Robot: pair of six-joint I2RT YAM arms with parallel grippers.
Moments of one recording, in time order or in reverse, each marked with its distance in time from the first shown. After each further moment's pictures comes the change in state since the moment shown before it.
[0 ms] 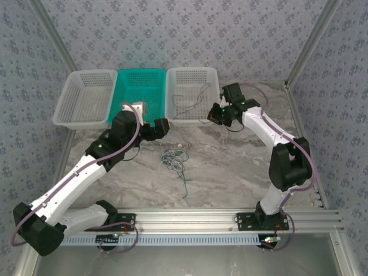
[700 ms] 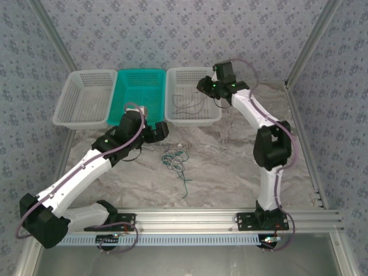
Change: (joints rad) left arm 0.000 0.084 0.029 -0.164 -0.062 -0.109; right arm 0.003 0.360 0.487 0.140 0.065 0.010
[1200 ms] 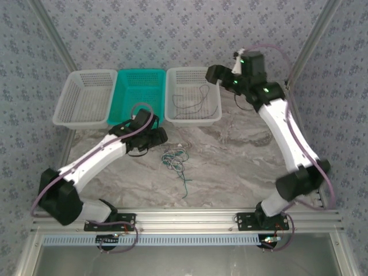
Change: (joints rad) left arm 0.018 0.273 0.103 -0.181 0.083 -0.188; right arm -0.008 -0.564 -0.164 -0.168 0.072 -0.132
